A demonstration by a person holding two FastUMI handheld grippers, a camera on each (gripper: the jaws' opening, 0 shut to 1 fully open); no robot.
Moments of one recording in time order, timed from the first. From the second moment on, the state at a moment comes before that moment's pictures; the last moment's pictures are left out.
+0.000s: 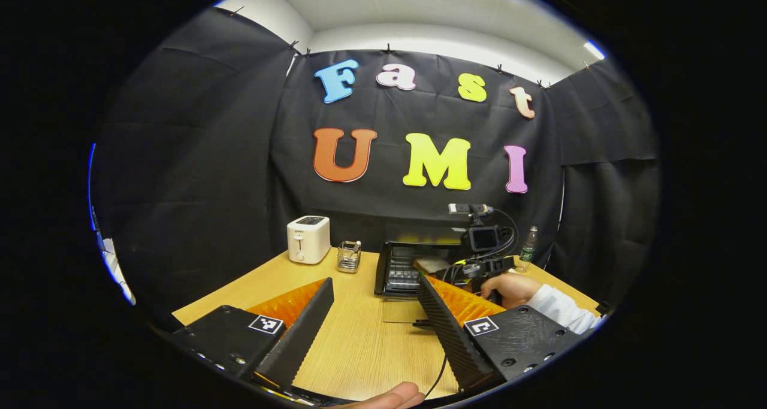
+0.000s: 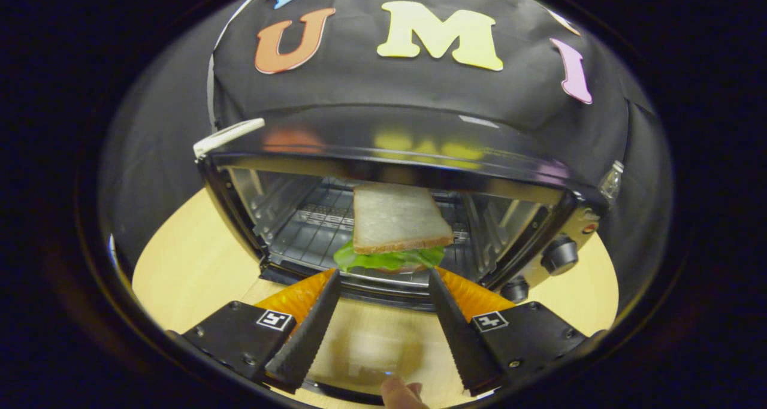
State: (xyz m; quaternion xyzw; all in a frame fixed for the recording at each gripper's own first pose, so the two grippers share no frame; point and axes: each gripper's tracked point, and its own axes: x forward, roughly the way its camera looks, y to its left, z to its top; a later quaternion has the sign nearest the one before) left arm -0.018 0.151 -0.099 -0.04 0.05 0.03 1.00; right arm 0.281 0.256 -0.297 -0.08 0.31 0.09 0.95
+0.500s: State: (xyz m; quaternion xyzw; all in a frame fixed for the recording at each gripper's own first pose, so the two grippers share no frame) left arm 0.020 0.126 -0.150 -0.03 0.11 0.01 0.99; right arm 0.194 0.226 -0.153 -0.06 0.13 0.11 0.98
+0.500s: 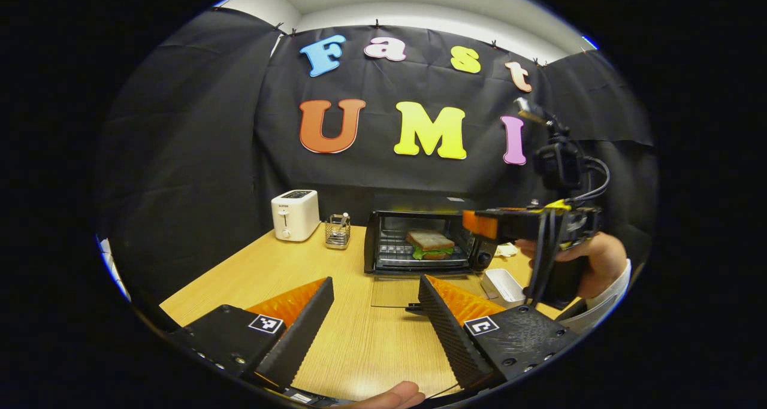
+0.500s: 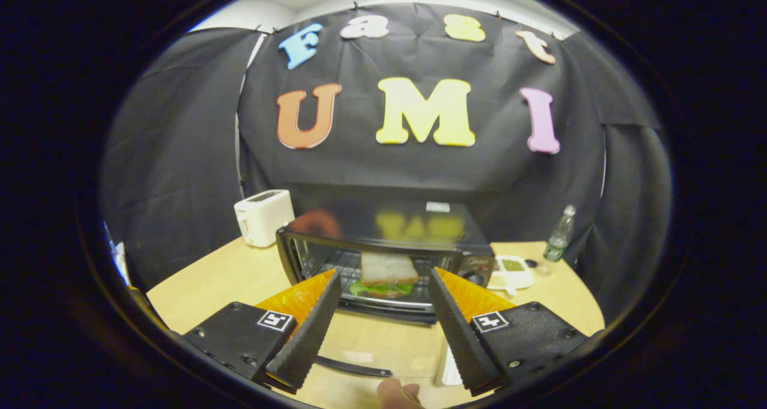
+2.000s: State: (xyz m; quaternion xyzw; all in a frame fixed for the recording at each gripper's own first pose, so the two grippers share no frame) left arm 0.104 0.002 -0.314 0.00 0.32 -0.03 0.95; right arm 0.037 -0.036 -0.001 -0.02 -0.02 -0.03 1.00
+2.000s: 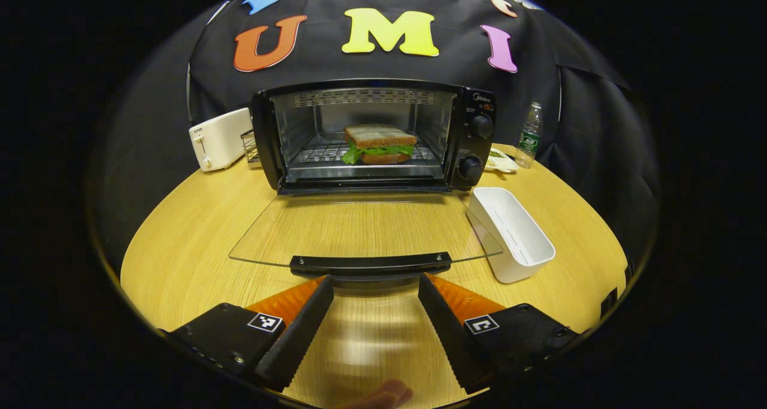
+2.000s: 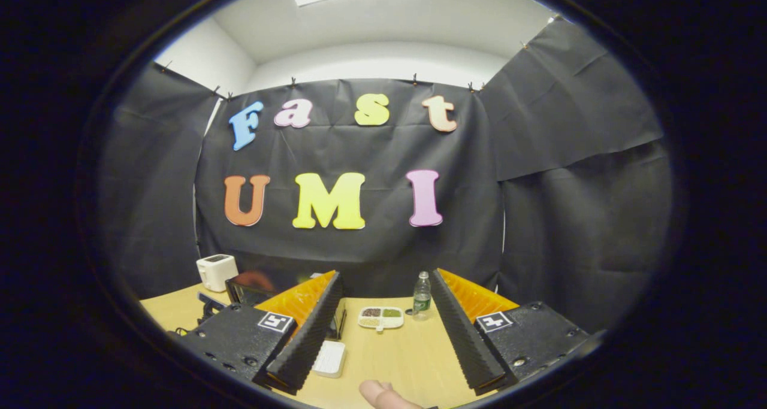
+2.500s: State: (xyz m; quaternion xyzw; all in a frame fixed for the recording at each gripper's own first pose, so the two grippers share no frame) left arm 0.109 0.002 -0.303 0.03 0.33 -0.01 0.94; right arm 0.047 -0.062 -0.013 0.00 -0.01 -0.03 1.00
